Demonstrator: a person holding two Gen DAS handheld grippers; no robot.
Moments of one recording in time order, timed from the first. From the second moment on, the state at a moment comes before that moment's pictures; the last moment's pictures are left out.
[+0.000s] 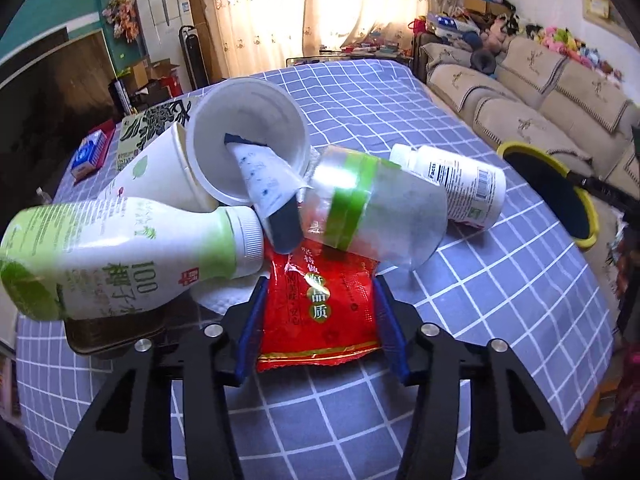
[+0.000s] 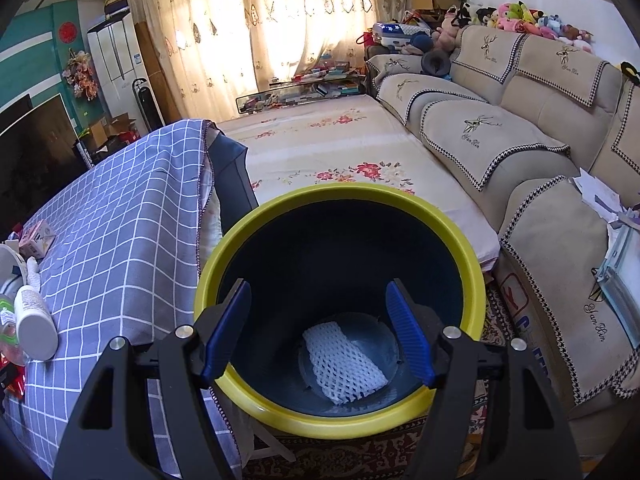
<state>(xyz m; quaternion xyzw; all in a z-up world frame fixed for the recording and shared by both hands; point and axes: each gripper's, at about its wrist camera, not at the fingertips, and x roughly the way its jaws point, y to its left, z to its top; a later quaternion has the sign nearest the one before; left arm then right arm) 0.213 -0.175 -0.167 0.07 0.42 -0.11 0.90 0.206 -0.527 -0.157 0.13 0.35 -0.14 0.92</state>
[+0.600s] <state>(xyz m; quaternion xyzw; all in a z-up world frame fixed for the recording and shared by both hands) 0.156 -0.148 -0.128 0.04 0.40 -0.15 0.90 0.191 -0.517 -0.143 0.14 0.34 -0.12 0.92</state>
